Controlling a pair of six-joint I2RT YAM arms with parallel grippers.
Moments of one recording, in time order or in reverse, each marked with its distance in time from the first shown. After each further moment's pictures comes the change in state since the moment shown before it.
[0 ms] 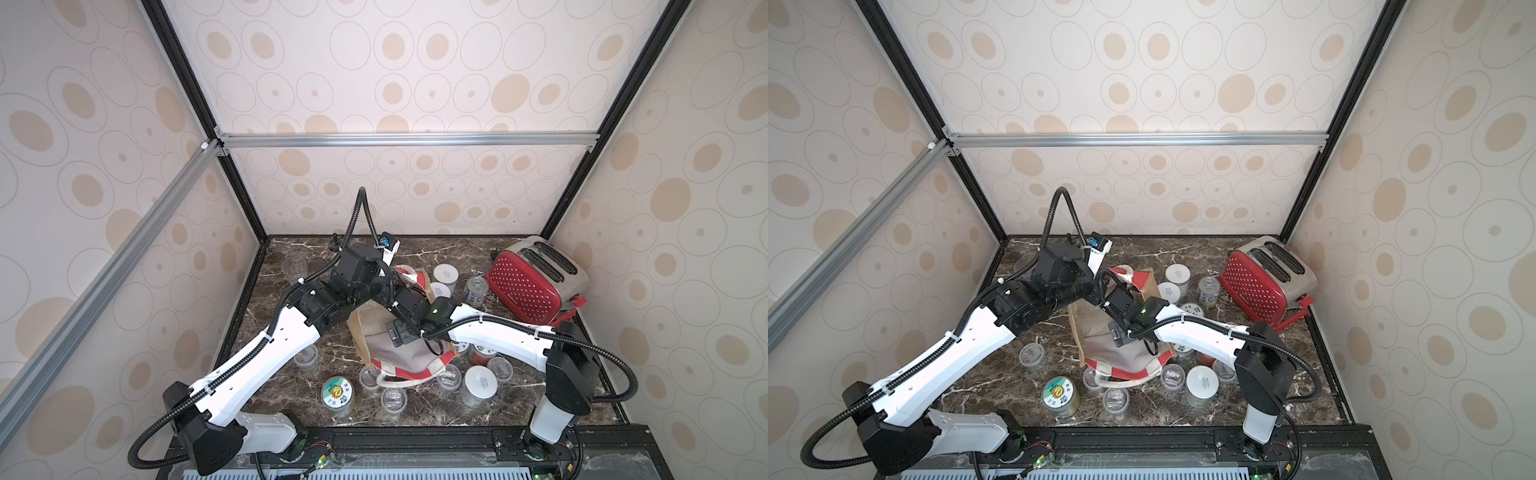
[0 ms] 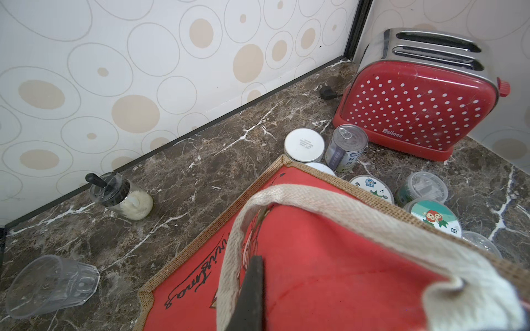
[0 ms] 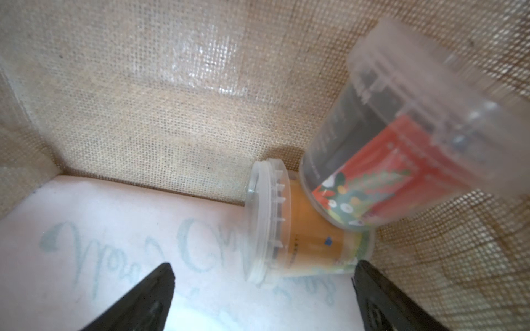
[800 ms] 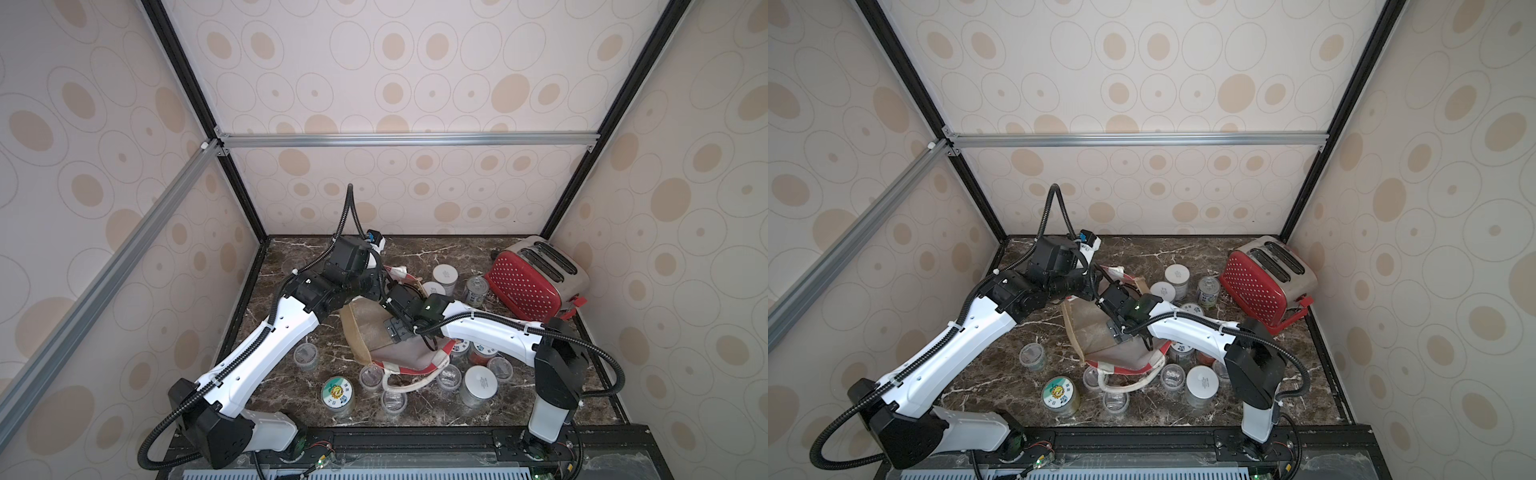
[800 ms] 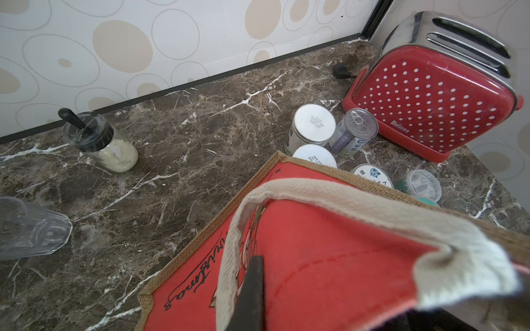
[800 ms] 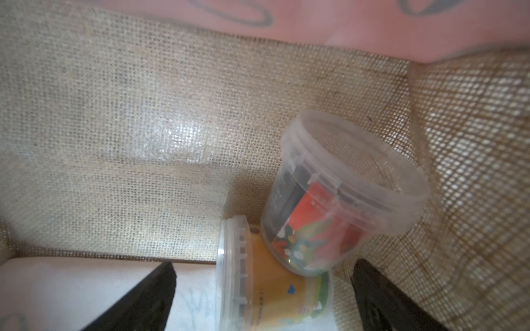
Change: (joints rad) left arm 0.119 0.046 0.035 -0.123 0.120 -0.129; right arm -0.002 0.060 0.065 -0.002 0.052 -0.106
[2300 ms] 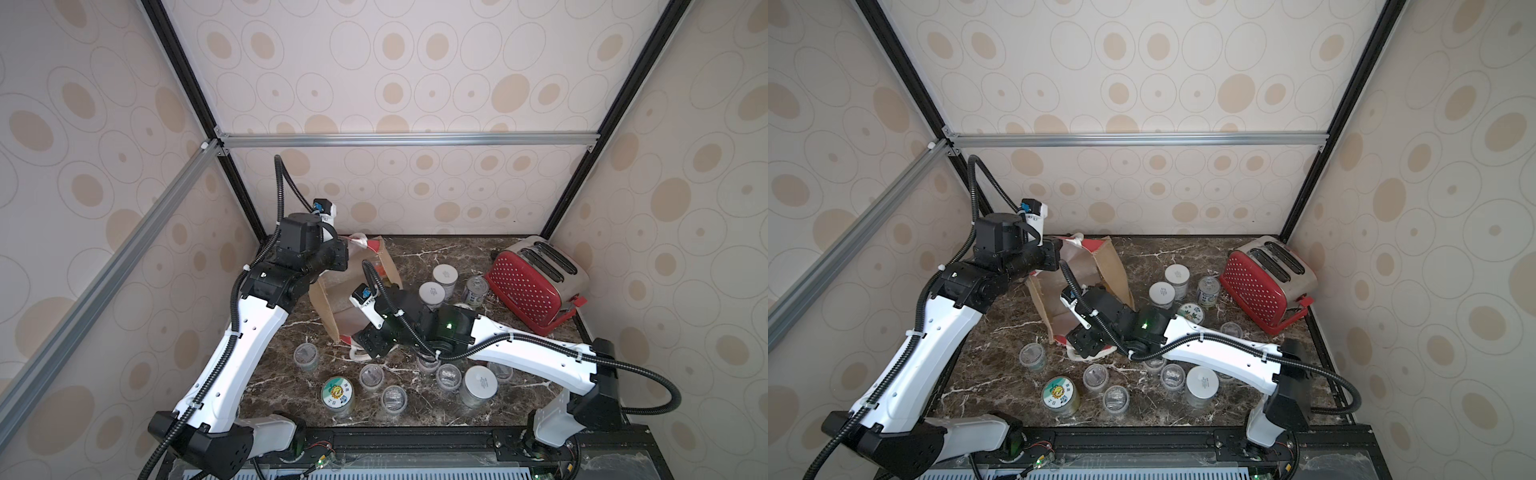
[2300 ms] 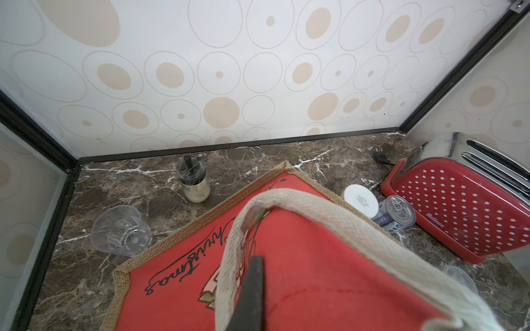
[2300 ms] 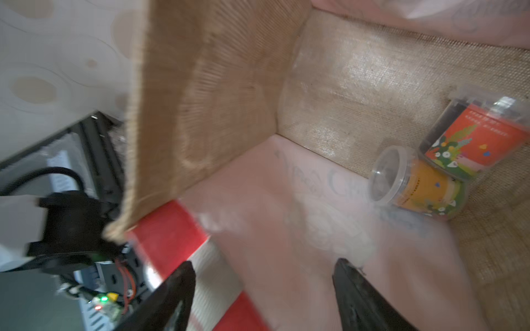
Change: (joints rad) left arm 0.240 -0.060 0.106 0.027 0.007 -0.020; right arm 0.208 -0.167 0.102 0.138 -0.212 -0.185
